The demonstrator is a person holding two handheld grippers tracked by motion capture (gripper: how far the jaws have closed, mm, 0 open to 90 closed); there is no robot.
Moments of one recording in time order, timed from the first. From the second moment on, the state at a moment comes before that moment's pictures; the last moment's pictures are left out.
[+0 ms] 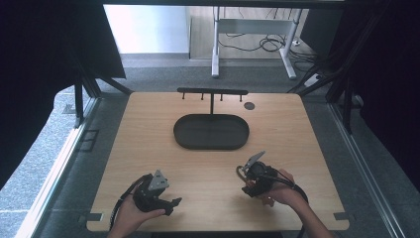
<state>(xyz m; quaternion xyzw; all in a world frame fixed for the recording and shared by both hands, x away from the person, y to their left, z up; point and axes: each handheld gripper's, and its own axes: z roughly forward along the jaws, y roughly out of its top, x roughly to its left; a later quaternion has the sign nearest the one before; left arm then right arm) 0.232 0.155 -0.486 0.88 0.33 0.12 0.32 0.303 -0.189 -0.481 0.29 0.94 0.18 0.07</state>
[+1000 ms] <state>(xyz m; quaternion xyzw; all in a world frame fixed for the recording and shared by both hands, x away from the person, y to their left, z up) 0.235 0.146 -0.498 0.89 0.32 0.10 0.30 0.297 -0.190 -0.495 0.29 0.94 0.16 0.08</state>
